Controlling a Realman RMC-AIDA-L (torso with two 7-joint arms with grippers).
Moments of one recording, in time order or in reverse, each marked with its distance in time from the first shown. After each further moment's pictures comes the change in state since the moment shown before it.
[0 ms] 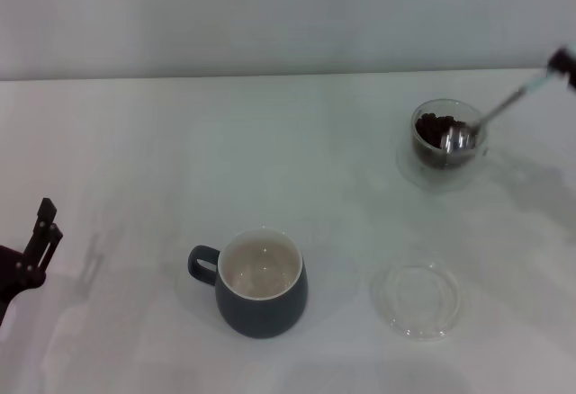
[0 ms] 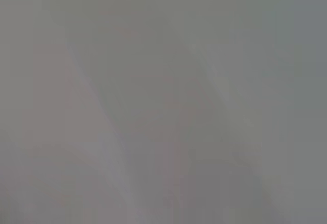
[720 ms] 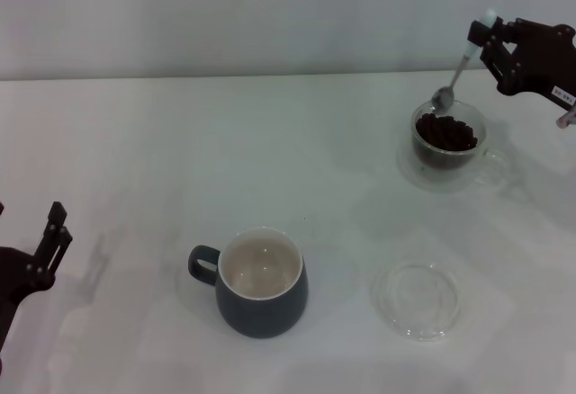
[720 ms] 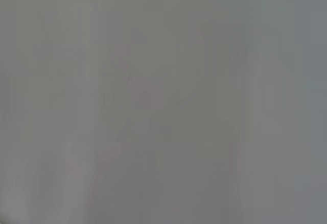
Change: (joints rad) left arm -0.004 -0.004 0.000 0.003 0.010 -0.026 -0.002; right arm 0.171 0.051 0.029 -0.066 -0.150 0.340 -0.444
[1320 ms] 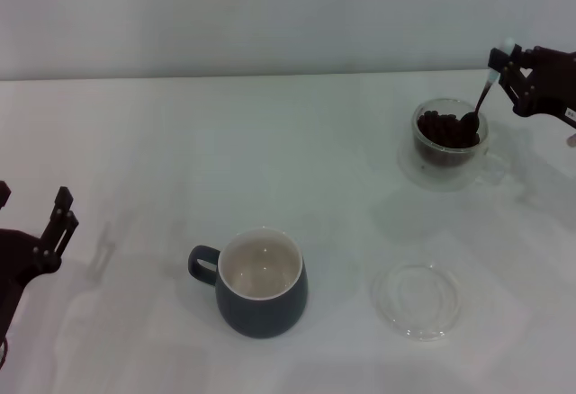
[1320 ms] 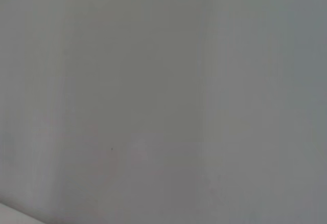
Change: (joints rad) left arm -0.042 0.002 -0.010 -0.003 -0.007 -0.029 0.000; right arm -0.032 0.002 0.002 0.005 -0.017 0.094 -0.007
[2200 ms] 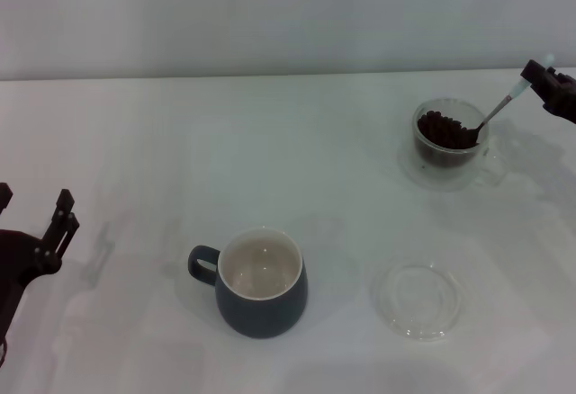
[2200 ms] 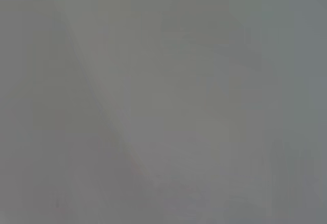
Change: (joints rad) left arm -0.009 0.001 0.001 -0.012 -0.001 -0.027 -0.002; right arm -0.030 0.014 0.013 0.078 0.142 0.052 0.364
